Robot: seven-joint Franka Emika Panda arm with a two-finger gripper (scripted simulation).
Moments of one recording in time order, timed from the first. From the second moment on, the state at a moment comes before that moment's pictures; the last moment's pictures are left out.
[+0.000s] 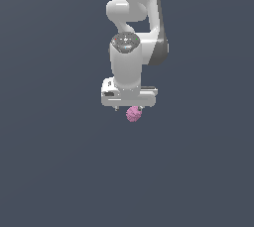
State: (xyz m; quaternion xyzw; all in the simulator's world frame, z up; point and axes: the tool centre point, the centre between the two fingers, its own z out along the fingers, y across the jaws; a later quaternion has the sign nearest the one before) arm -0.002 0.007 0.167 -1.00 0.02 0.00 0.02
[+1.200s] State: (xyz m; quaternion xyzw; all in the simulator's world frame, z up) arm 0.001 0.010 0.167 -1.00 0.04 0.00 0.02
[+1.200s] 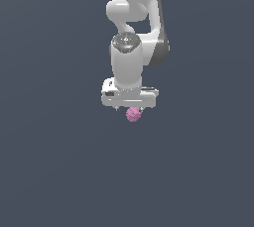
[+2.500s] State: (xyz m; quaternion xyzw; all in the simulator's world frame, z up) arm -0.032 0.028 0.126 -0.95 0.31 0.00 0.01
